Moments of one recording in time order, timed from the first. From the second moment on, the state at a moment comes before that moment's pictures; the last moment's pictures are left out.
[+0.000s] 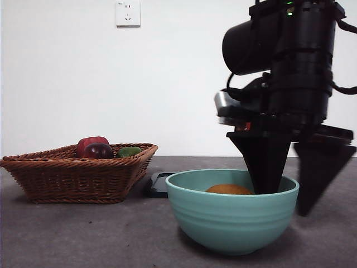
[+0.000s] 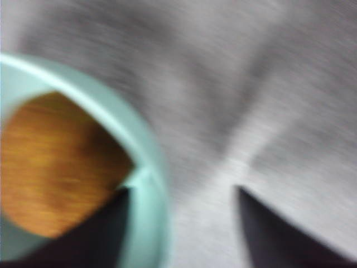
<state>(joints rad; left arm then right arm) -1.04 0.34 1.12 -1.14 0.00 -0.09 0.64 1.64 1.05 -0.88 -0.16 0.29</state>
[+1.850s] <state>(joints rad) -1.04 0.34 1.12 -1.14 0.00 -0.09 0.31 2.19 1.87 -1.15 -0.25 0.14</state>
